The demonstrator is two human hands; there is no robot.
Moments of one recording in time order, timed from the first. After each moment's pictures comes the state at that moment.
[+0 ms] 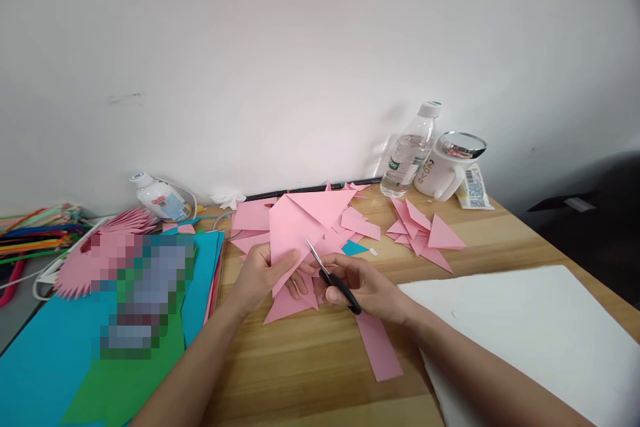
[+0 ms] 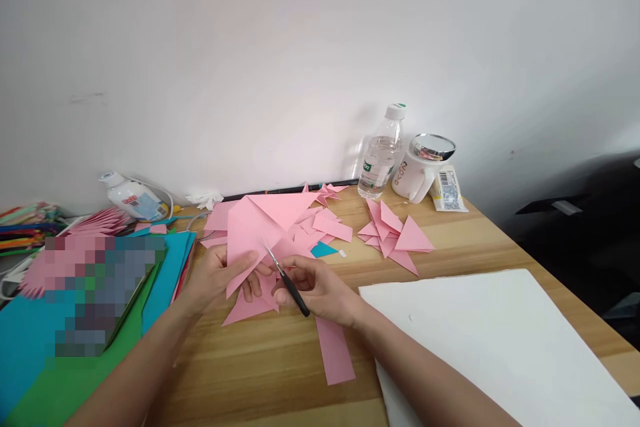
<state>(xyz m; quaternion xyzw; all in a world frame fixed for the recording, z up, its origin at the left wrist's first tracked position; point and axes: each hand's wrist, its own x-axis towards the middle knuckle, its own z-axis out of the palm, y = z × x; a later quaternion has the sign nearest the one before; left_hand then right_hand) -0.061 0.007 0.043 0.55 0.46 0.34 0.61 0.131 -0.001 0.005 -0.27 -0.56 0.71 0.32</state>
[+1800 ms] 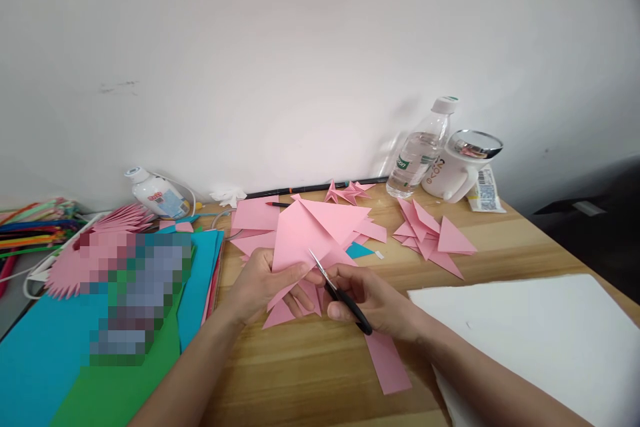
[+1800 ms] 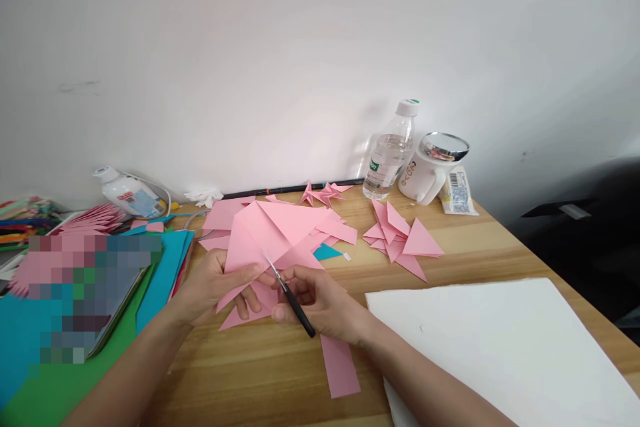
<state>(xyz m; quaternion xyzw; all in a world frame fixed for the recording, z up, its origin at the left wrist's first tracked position) -0.064 0.004 0.047 0.50 0.49 0.28 0.66 0.129 -0.006 0.010 -0.28 -0.54 0.74 0.28</state>
